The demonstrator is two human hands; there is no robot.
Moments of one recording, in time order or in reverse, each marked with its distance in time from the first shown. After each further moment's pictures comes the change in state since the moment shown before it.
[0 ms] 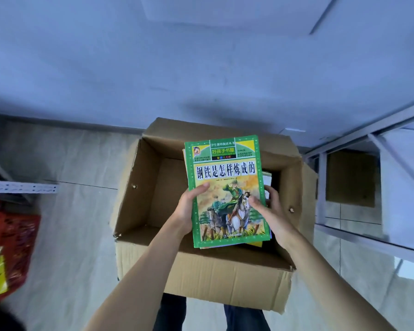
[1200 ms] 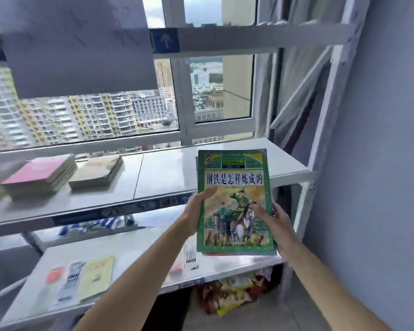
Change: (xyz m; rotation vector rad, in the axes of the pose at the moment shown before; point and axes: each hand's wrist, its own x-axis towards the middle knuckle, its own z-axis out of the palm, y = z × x) left_hand -0.841 -0.008 -0.504 -0.246 0.815 1.132; right_hand -0.584 -0.091 0.754 -0.416 -1.098 -0.696
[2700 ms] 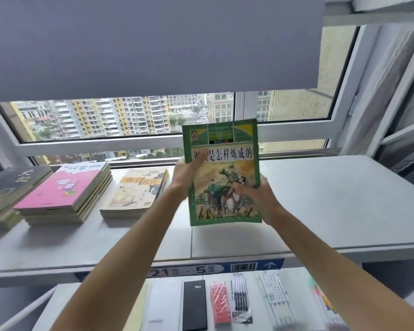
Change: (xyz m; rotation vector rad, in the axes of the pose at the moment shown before) left_hand 0.194 0.077 -0.321 0.046 0.494 0.124; right_hand 0.301 0.011 0.303 -0.099 -0.306 -0.005
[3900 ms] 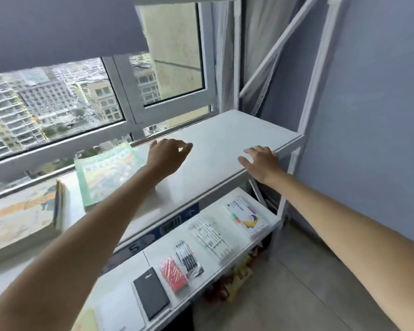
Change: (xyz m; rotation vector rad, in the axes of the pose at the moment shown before) left_hand -0.067 0.009 0.145 1.127 -0.361 0.679; right_hand -0.166 -0.009 -0.162 -1.251 0.553 0.181
